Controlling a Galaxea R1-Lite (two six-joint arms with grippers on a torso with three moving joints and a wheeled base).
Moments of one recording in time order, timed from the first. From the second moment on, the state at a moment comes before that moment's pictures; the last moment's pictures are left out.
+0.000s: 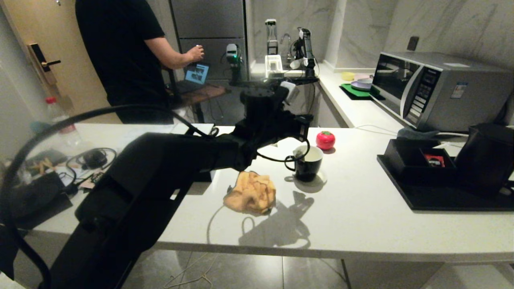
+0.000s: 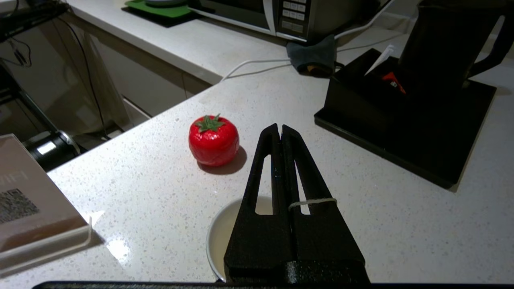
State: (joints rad) left arm -0.61 2.48 -2.00 -0.50 -0.31 -0.02; right arm 0.00 0.00 0.00 0.00 -0.01 0.02
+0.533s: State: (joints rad) left arm -0.63 2.40 -2.00 -0.50 -0.31 0.01; right arm 0.00 0.00 0.00 0.00 -0.01 0.02
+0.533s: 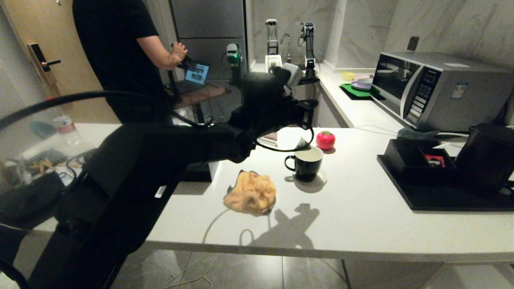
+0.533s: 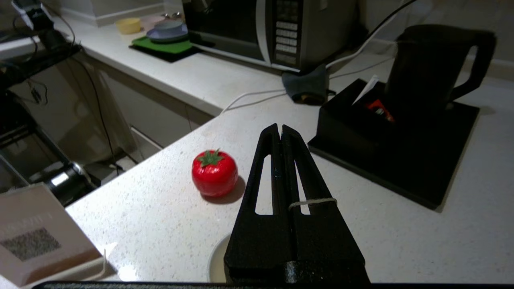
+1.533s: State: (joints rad) left arm -0.64 2.32 -1.99 -0.49 -0.31 0.01; right arm 0.00 0.00 0.00 0.00 -0.01 0.02
